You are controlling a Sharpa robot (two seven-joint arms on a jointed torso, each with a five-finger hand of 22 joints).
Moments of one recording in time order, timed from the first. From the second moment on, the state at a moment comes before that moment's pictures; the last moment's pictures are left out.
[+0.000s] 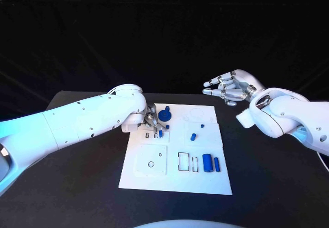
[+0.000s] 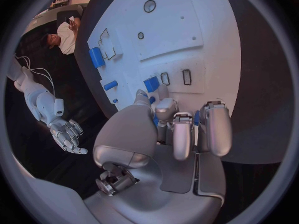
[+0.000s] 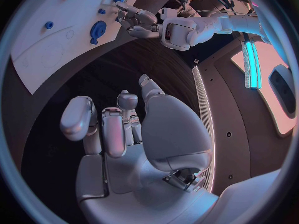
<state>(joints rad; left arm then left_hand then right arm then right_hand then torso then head) 1.31 -0.49 -0.02 1.25 -1.11 0.33 -0.68 1.20 0.12 -0.23 0.29 0.08 0.91 0.04 0.70 0.56 1.28 -0.03 1.17 1.04 1.47 -0.08 1.57 1.31 0.06 1.47 0.02 1.40 1.31 1.28 -0.96 0.00 1.60 -0.76 -0.41 0.08 1.29 -0.05 0.05 0.11 0.24 1.00 0.14 0.10 0.07 1.25 0.05 0.96 1.05 1.47 -0.03 1.41 1.31 0.09 1.33 0.08 1.29 1.00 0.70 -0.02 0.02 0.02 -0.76</state>
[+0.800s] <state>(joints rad) 1.31 -0.48 -0.02 1.25 -1.09 0.34 -0.68 1.05 -0.07 0.22 0.29 0.08 0.90 0.04 0.70 0.62 1.28 -0.03 1.17 1.06 1.47 -0.09 1.57 1.31 0.06 1.47 0.02 1.40 1.31 1.28 -0.94 0.00 1.59 -0.80 -0.40 0.08 1.29 -0.05 0.05 0.11 0.25 1.00 0.14 0.10 0.07 1.24 0.05 0.96 1.04 1.47 -0.03 1.40 1.31 0.09 1.33 0.08 1.29 1.00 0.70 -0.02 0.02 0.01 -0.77</state>
